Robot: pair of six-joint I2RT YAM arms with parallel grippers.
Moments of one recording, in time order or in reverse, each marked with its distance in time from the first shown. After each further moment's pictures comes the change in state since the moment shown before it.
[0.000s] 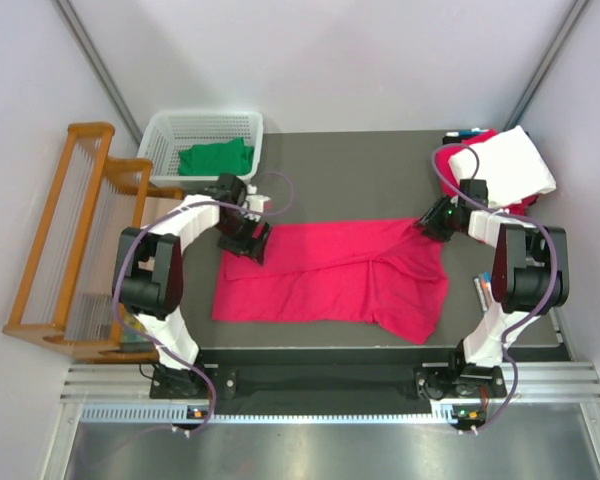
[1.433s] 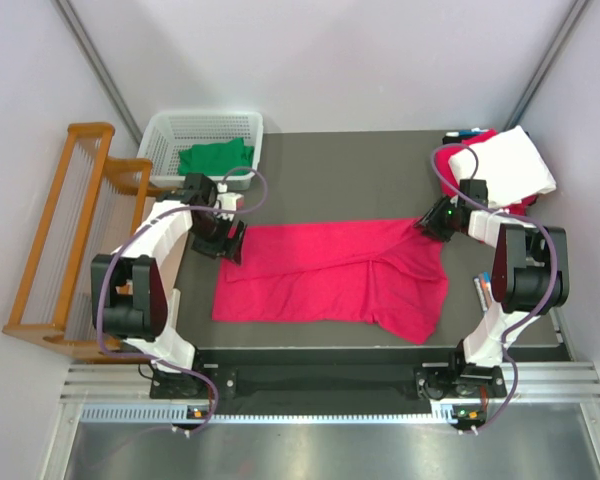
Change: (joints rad) left arm 0.175 -0.175 -0.054 -0.116 -0.018 0.028; right arm 0.000 0.000 0.000 -0.003 0.000 -0.015
